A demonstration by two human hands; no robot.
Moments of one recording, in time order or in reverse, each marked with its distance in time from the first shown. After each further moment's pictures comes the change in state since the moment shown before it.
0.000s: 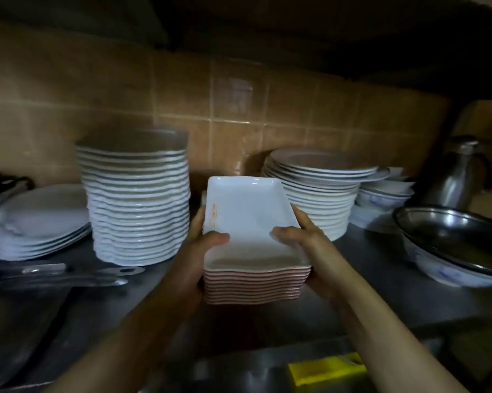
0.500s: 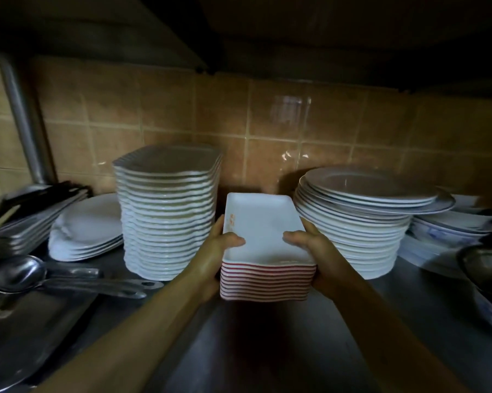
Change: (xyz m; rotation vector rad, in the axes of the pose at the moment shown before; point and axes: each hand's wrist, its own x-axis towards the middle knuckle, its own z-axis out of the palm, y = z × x) left_hand 0.056 0.004 0.000 -0.017 0.079 -0.010; right_hand 0.085 0.009 -0.018 0.115 -0.143 0.078
